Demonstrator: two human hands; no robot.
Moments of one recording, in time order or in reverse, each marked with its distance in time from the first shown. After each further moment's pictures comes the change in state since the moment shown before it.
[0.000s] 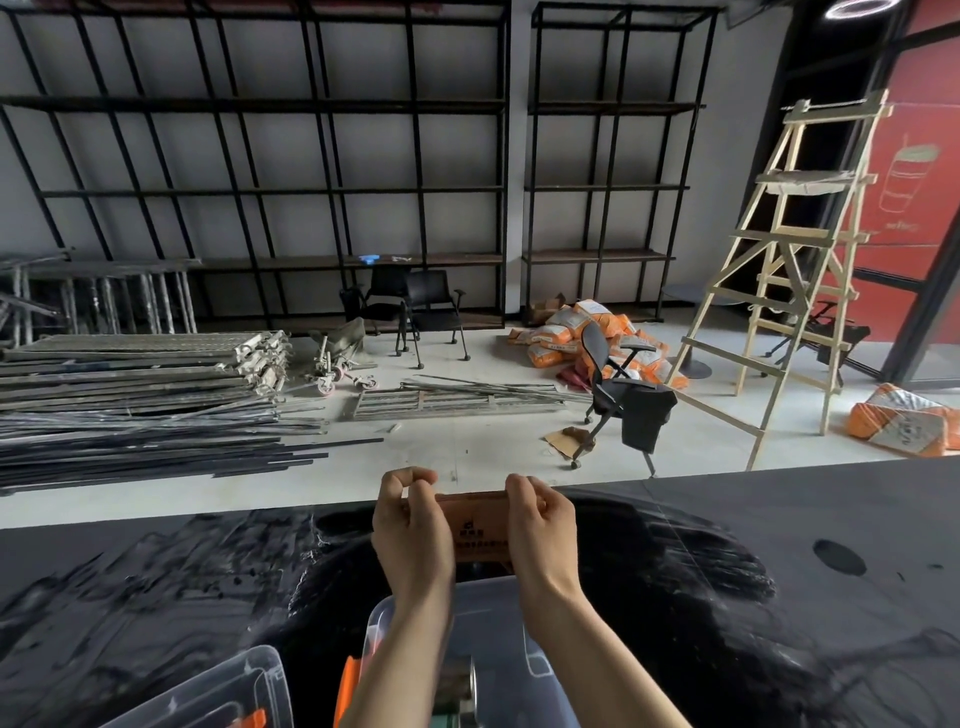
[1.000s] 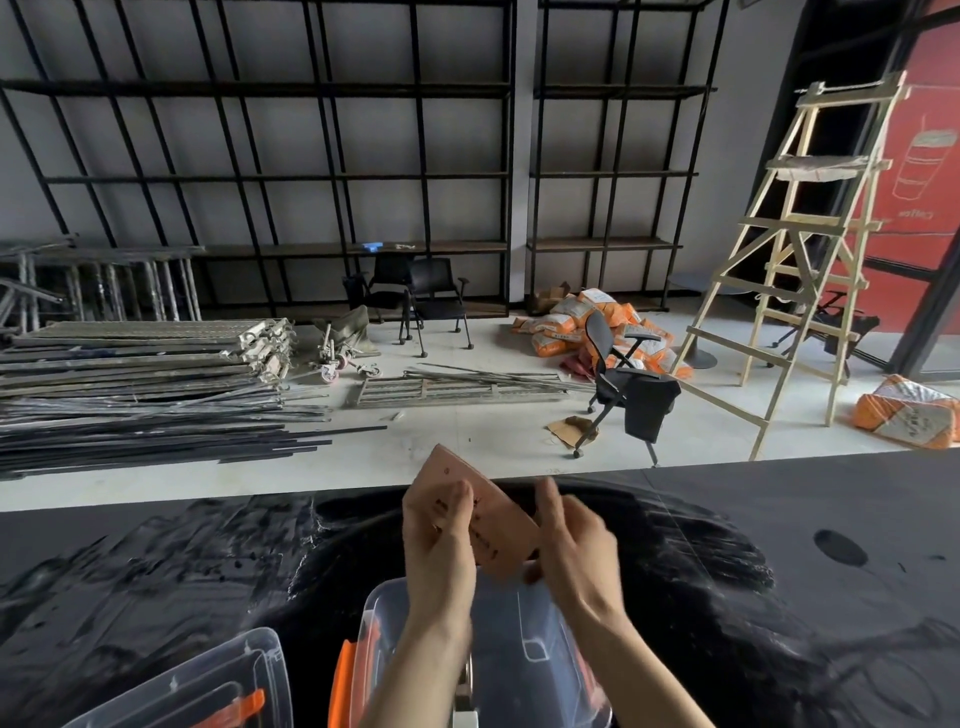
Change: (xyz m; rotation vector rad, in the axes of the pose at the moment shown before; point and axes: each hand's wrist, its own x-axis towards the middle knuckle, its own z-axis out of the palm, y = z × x) left_hand -0.027 -0.013 -0.003 -0.174 -0.217 -0.277; right_hand -0.005 0.018 -0.046 -0.370 0.026 0.007
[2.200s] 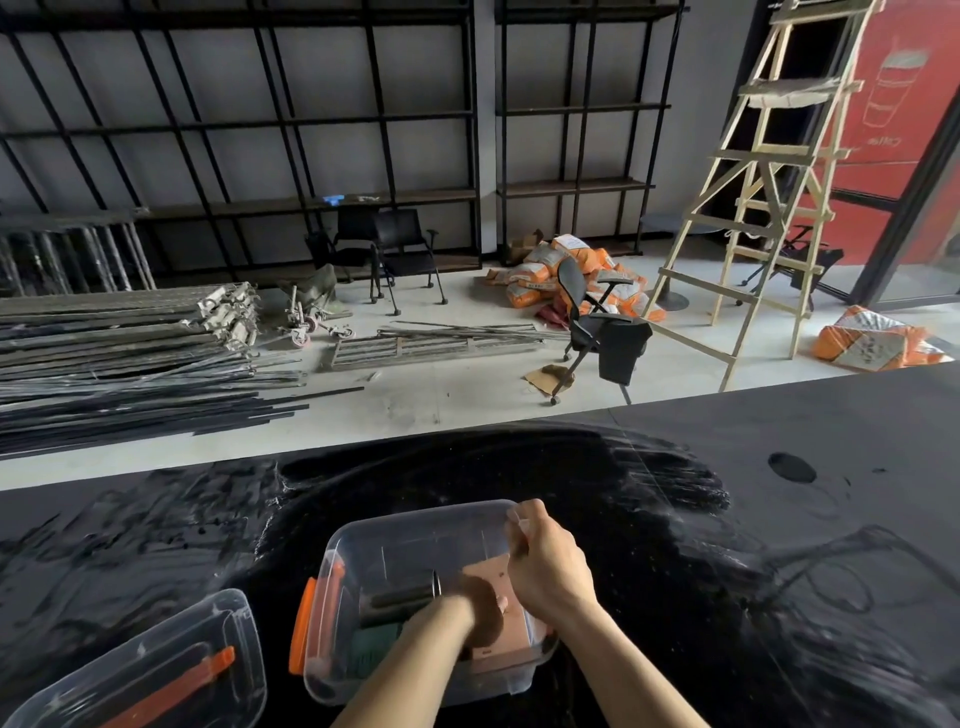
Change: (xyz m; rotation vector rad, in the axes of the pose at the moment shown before) left_hand -0.003 -0.089 0.013 1.390 -0.780 -0.102; right_hand -0.003 0.079 -0.005 -0.470 -0.175 -0.014
